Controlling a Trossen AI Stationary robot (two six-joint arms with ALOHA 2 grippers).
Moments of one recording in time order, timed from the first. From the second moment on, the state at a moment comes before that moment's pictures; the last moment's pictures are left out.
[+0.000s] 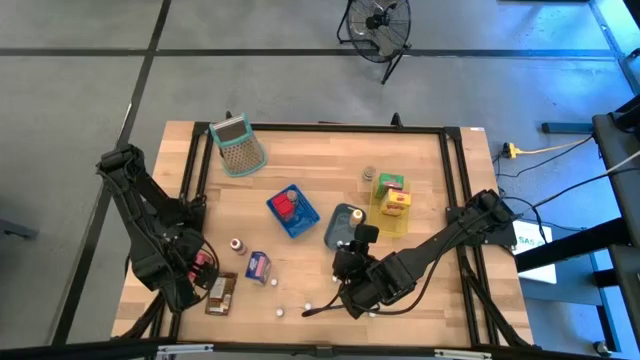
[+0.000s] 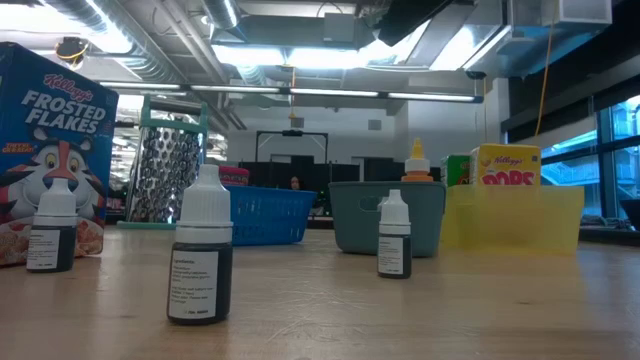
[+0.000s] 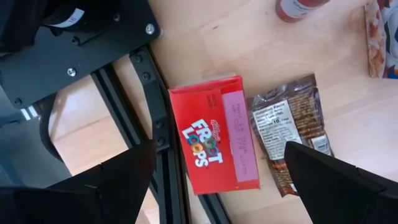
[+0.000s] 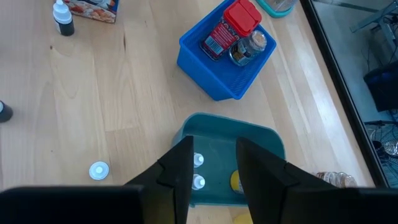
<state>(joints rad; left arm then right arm) -1.04 1.36 1.12 -1.47 -0.03 -2.21 0.60 1.96 1.72 -1.09 0.75 0.62</state>
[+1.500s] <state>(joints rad) -1.04 1.38 1.10 -1.45 -0.03 -2.20 0.61 1.96 1.72 -1.09 0.74 0.62</state>
